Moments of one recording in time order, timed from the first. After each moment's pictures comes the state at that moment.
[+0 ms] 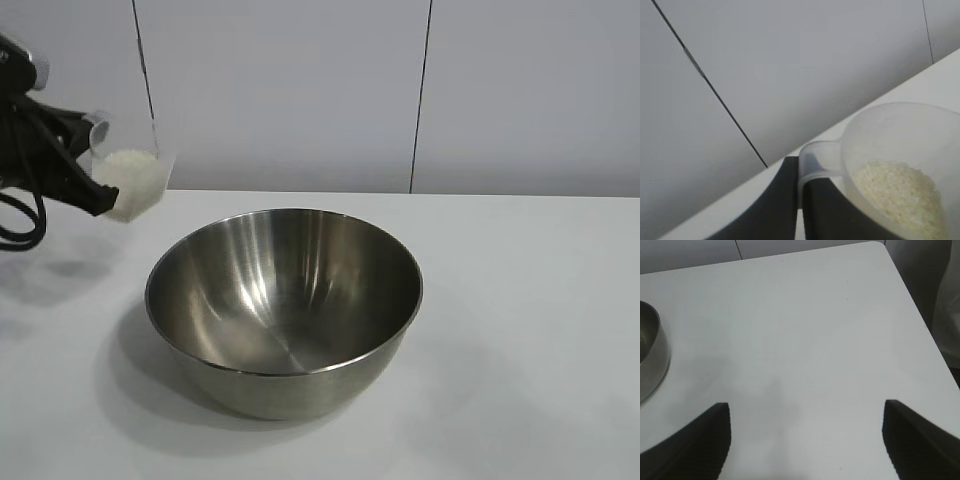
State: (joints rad) left arm -0.23 1.76 -0.64 0.20 -0.94 0.47; right arm -0.12 -0.02 -0.47 -0.01 1.08 0.03
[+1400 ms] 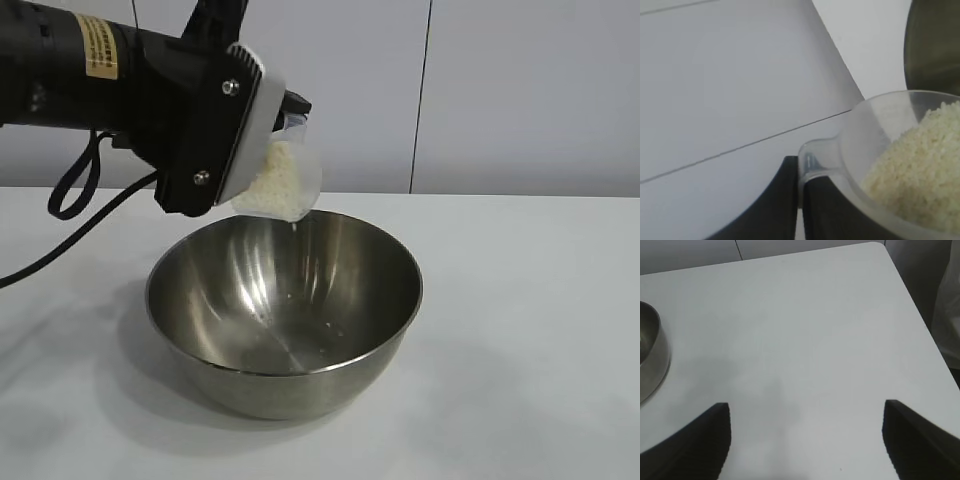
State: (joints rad) left arm -0.60 1.66 -0.83 0.56 -0.52 1.49; right arm -0.12 -0.02 -0.47 -0.01 1.08 0.03
